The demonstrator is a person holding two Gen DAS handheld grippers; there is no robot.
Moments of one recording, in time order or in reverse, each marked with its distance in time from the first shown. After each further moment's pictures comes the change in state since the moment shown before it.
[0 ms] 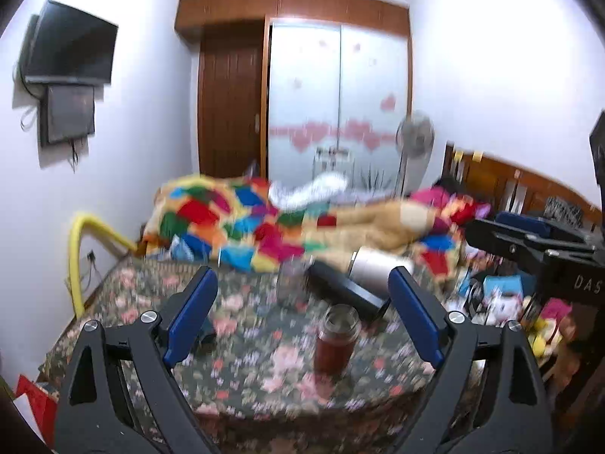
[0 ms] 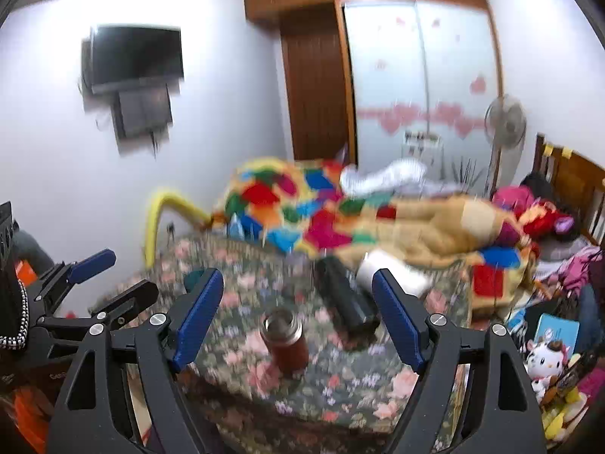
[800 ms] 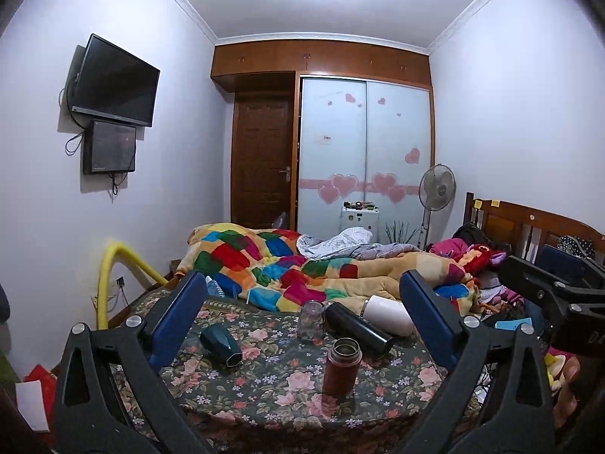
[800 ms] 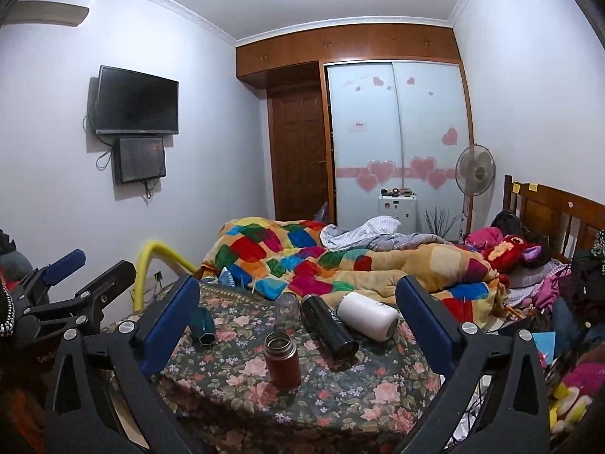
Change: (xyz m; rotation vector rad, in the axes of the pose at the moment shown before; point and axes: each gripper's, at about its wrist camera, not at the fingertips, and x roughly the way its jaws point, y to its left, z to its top) left arm -0.077 -0.012 -0.001 -0.032 -0.180 0.126; right arm -0.069 0.024 -0.018 -0.009 -0.207 -0.087
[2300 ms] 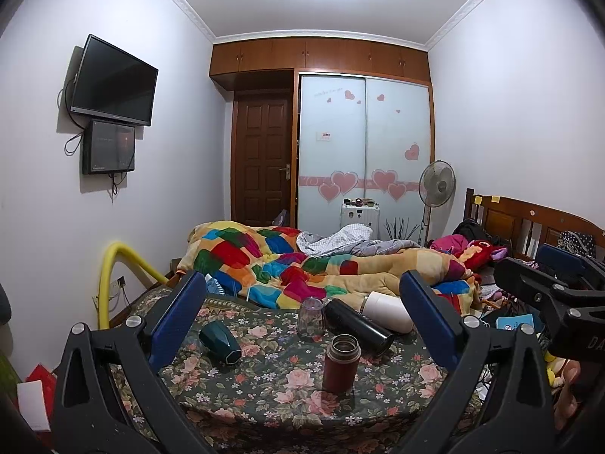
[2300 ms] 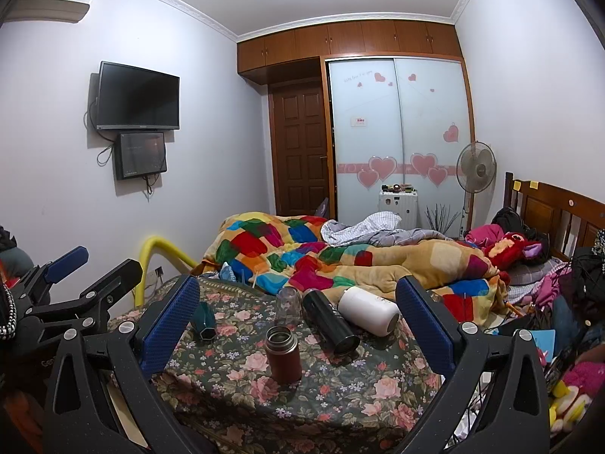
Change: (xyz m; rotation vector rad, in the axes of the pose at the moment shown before) left arm -0.004 -0.005 -0.001 0.015 0.005 0.002; right arm -0.009 0.002 -0.001 -0.005 0.013 0.002
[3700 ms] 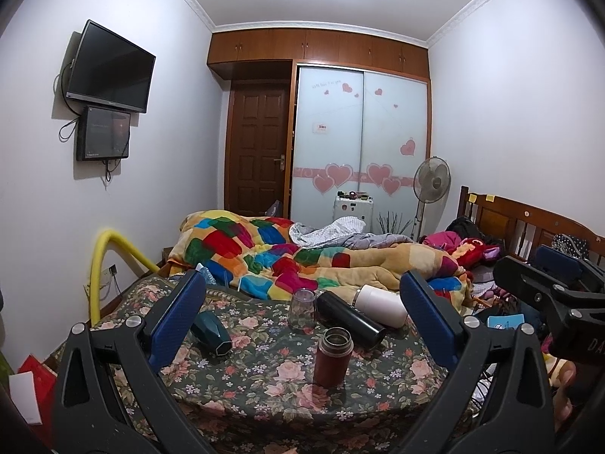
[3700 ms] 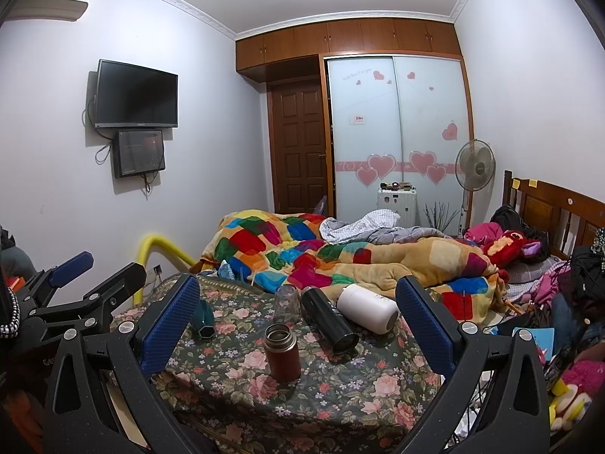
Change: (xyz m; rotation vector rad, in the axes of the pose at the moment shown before) left arm 0.009 -0.006 -0.006 -0.031 0.038 -0.022; right arm 0.000 -0.003 -0.003 0.000 0.012 -0.002
